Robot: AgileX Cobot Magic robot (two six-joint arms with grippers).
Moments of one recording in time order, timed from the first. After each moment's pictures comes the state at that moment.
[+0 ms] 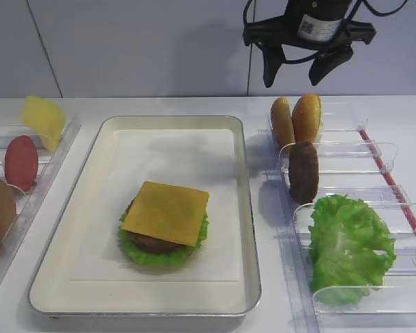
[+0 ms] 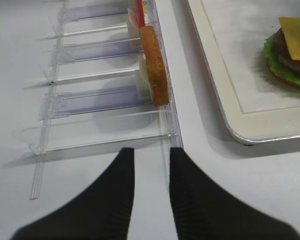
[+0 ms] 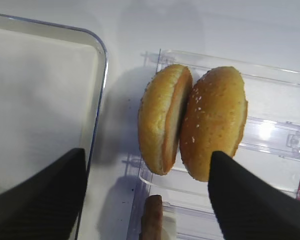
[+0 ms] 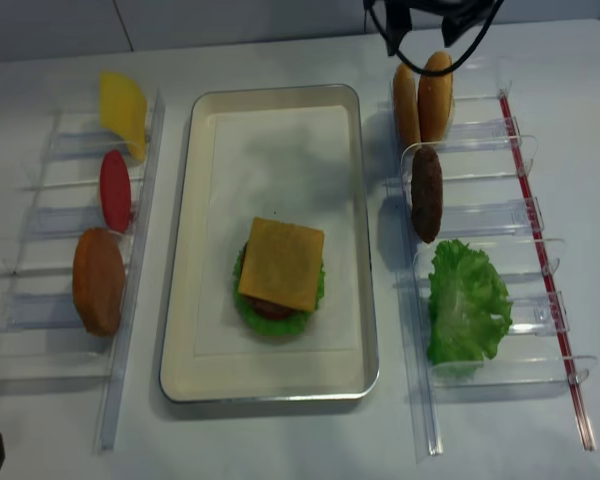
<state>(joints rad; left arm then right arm) -0.02 -0.02 -0.49 0.02 1.18 0.02 0.31 1.97 -1.90 0.07 1.25 0.16</state>
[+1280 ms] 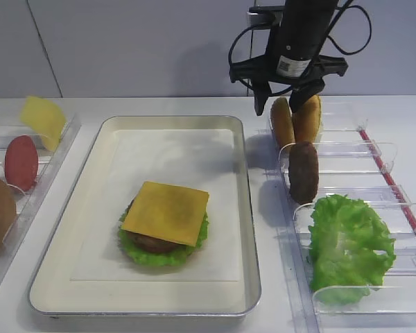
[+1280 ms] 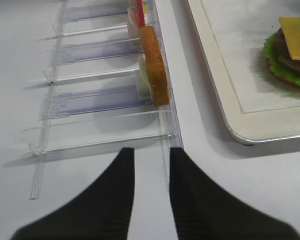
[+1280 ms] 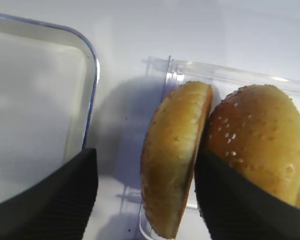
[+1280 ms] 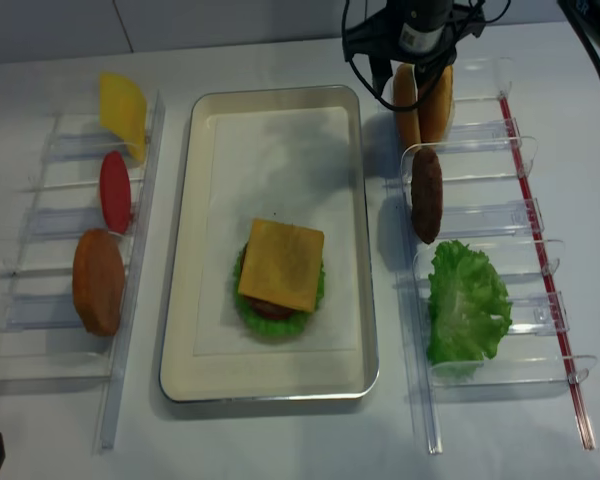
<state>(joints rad) -0.02 -0.02 -0.49 0.02 1.18 0.02 0.34 2.10 -1.90 0.04 1.17 0.17</state>
